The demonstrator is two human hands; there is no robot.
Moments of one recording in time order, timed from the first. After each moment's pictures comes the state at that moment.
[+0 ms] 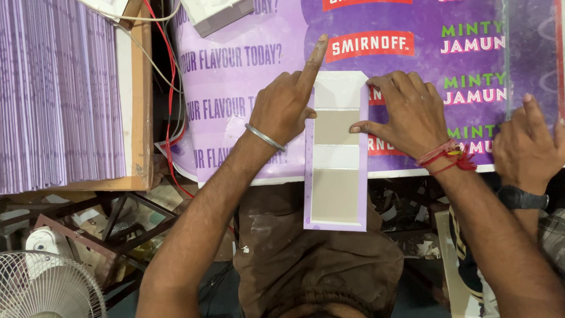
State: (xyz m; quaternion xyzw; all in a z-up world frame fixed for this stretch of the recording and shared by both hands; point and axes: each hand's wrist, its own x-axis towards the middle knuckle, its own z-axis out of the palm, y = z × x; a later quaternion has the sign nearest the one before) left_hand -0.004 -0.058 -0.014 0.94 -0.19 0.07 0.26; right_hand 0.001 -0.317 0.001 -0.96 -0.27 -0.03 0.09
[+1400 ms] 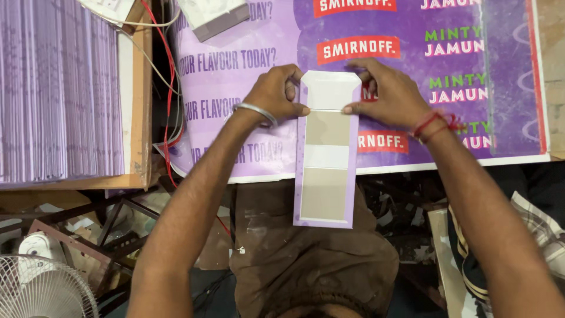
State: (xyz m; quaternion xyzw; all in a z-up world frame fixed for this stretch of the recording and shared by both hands) left_hand 0.025 -0.039 -0.012 0.87 -0.06 -0.18 0.45; right_hand 0.041 -0.317 -0.017 -0.93 -0.22 0.13 0.28
